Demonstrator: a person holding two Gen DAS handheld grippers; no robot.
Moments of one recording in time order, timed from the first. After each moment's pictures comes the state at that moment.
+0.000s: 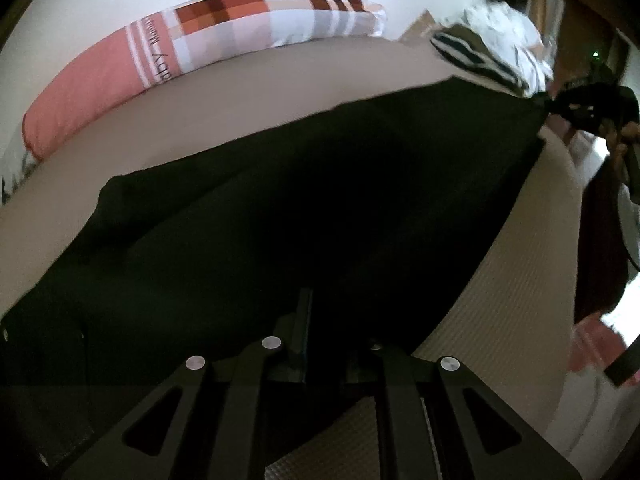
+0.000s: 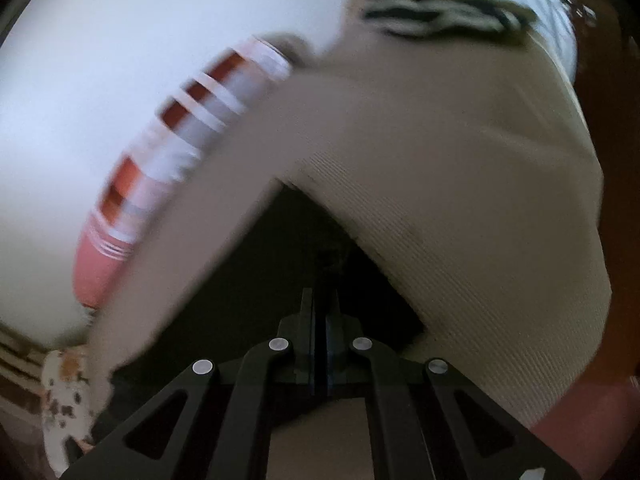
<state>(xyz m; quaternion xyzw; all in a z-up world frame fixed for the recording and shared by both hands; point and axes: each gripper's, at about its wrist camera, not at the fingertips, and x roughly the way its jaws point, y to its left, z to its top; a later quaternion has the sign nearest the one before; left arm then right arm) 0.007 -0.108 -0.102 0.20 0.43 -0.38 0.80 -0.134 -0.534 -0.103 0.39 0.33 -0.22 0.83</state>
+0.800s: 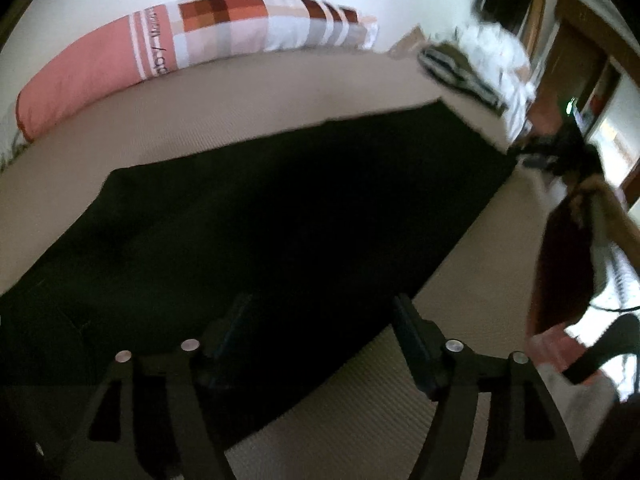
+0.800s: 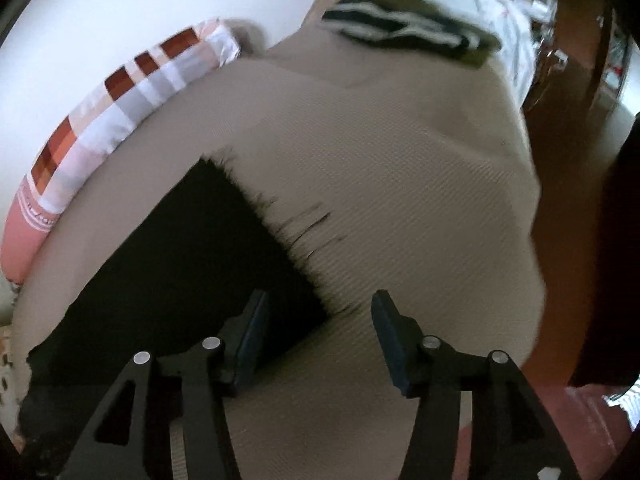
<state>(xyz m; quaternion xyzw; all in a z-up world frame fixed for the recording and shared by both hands) 0.007 -0.076 -0.070 0.12 0.45 -0.42 0.78 -0.143 -0.531 -0.109 0.28 0.37 -0.33 0.82</state>
